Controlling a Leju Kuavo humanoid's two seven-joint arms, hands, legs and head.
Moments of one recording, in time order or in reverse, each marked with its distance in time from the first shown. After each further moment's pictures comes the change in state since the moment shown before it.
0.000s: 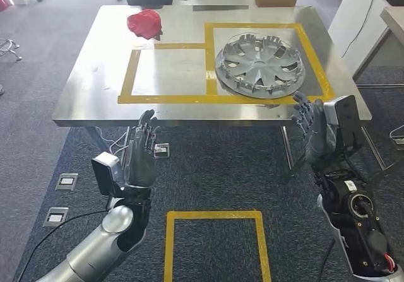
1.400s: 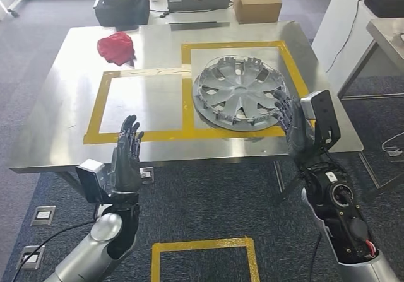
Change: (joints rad) left arm 0.018 -0.002 0.018 -0.002 -0.013 0.023 0.015; right arm -0.002 0.016 0.003 0.023 0.000 0.010 -0.009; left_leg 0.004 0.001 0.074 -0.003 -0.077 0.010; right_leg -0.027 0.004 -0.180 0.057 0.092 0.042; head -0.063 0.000
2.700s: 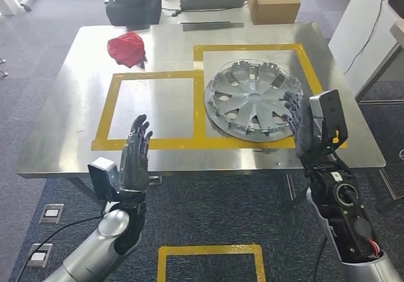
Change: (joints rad) left arm -0.008 -0.006 0.002 0.043 -0.012 -0.024 -0.024; right arm -0.031 0.010 0.005 0.056 0.001 -0.014 -0.004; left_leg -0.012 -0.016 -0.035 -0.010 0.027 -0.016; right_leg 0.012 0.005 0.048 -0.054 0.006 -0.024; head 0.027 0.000
